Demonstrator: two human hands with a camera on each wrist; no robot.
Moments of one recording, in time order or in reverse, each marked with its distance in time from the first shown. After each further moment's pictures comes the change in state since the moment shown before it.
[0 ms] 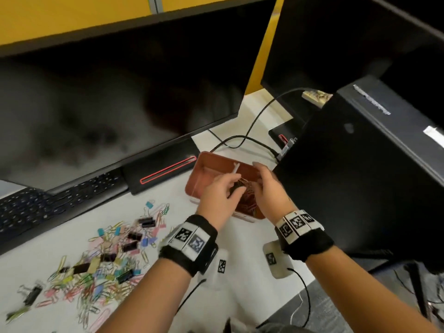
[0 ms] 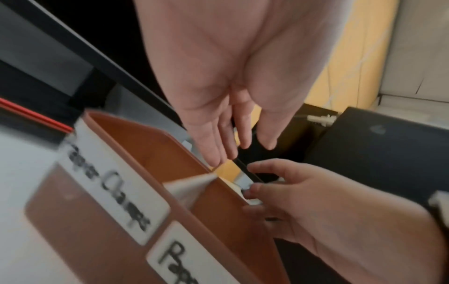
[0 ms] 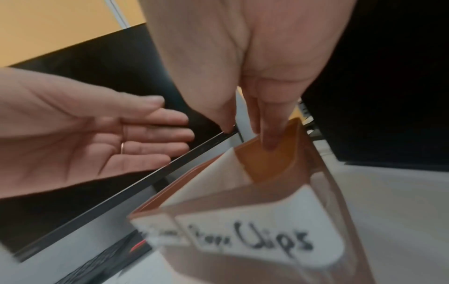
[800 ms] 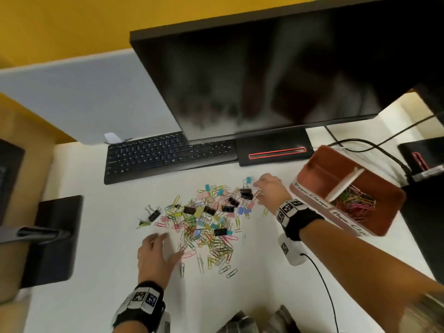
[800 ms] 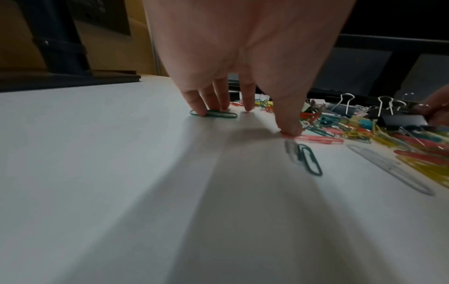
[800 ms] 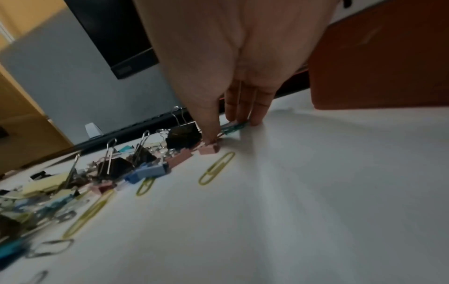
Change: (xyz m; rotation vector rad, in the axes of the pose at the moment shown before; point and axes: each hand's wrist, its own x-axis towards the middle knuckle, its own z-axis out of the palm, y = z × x) left_hand -0.269 -0.246 -0.154 0.544 0.499 -0.716; right_hand 0.016 -0.104 0.199 -0.436 -0.567 -0.363
